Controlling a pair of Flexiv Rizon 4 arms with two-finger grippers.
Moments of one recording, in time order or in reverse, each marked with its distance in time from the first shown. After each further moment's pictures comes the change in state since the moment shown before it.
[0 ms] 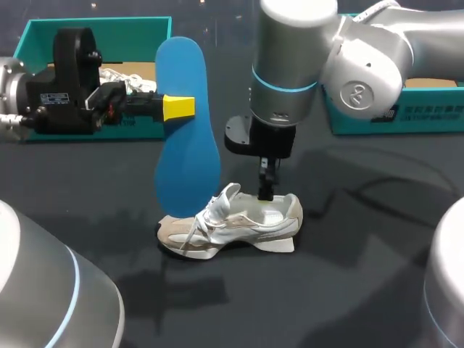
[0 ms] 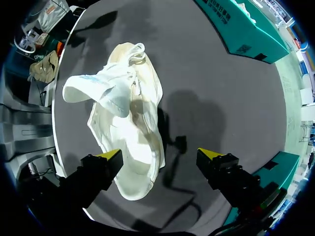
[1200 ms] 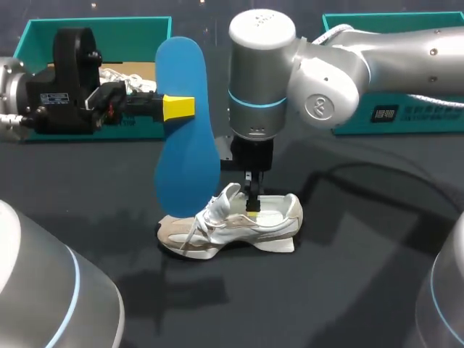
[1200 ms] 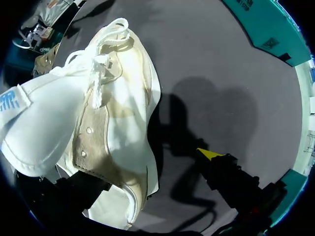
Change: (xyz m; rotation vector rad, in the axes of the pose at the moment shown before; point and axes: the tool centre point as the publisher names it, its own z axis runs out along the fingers) left arm 0.000 0.000 0.000 0.000 0.000 0.000; right arm -0.013 0.016 0.069 0.058 0.090 -0.055
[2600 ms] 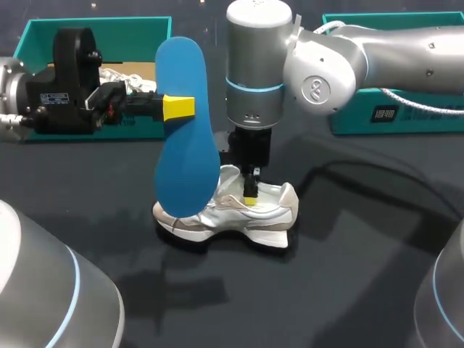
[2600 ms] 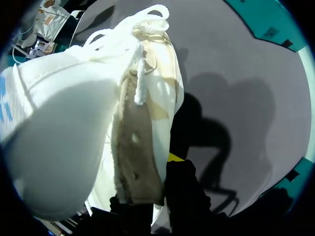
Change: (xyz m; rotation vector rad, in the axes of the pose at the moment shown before) left arm 0.000 0.000 0.000 0.000 0.000 0.000; right arm 0.024 0.004 -0.020 0.008 0.131 0.103
